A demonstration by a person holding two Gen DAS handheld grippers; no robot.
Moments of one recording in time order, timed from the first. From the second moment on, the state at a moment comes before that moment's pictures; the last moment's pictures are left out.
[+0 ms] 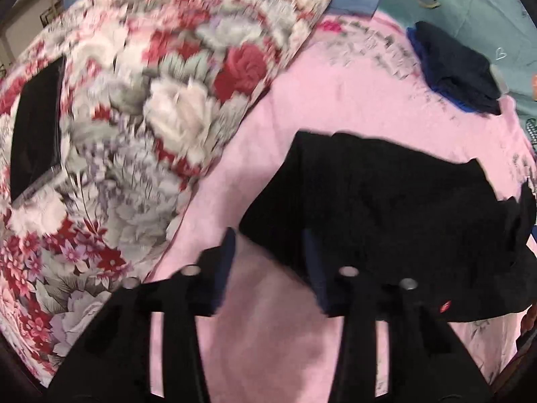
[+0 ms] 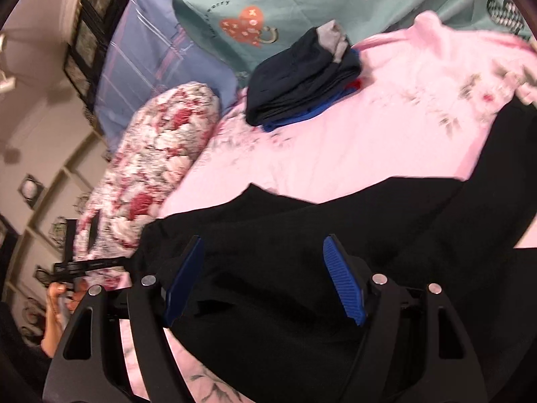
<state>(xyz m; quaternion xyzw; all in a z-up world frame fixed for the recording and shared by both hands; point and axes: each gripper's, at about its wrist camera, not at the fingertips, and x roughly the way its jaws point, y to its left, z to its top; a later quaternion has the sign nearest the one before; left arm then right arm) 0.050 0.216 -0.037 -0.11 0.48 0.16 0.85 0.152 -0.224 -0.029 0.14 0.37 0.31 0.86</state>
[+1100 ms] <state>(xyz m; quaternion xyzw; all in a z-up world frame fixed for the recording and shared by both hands) 0.057 0.190 -0.053 -0.20 0.56 0.09 0.80 0.115 -0.271 -0.006 0.11 0.34 0.20 0.91</state>
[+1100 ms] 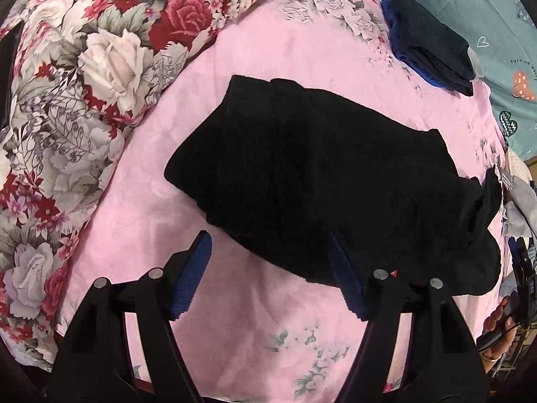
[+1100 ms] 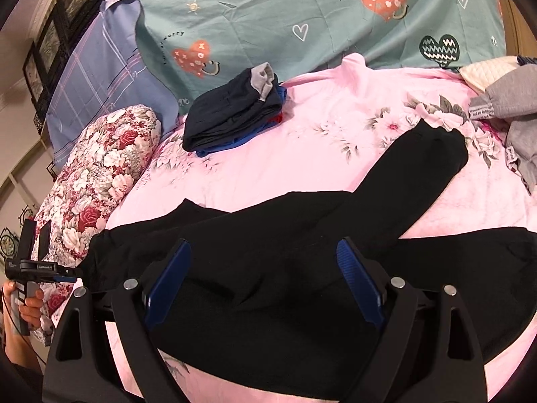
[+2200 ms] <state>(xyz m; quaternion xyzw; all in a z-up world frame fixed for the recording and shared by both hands) 0.077 0.241 -0.067 -0.19 0.53 0.14 0.82 0.103 -0.249 -0.006 0.08 0.35 0.18 0.91</state>
